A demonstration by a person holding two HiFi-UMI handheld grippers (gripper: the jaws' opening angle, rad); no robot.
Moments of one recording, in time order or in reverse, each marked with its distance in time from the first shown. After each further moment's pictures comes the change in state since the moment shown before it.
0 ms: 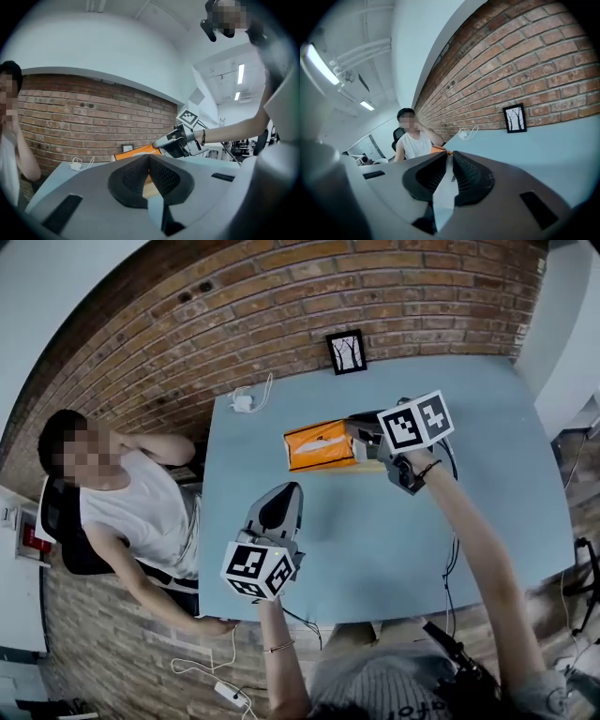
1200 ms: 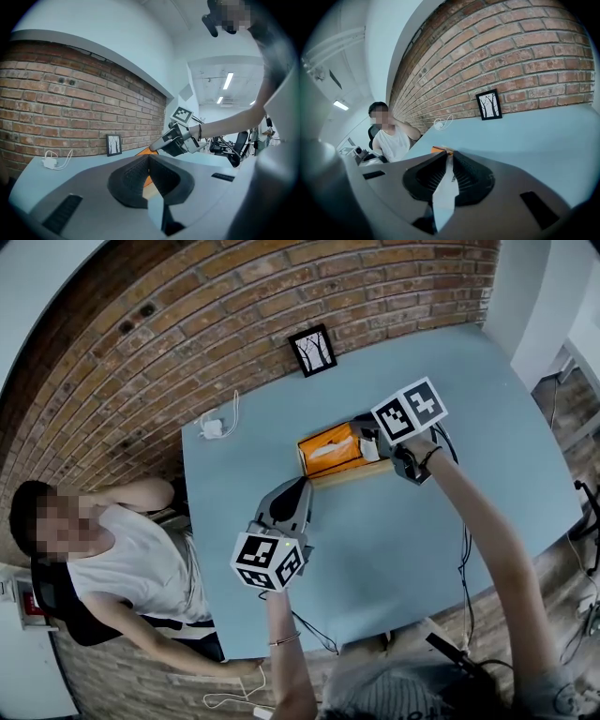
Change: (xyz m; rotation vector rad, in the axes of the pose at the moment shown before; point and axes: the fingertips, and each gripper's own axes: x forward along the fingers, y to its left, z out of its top) left arm 0.081 0.025 -0.034 -0.013 0.102 -0.268; right arm 0.016 -0.084 -0.024 0.126 0.110 -0.244
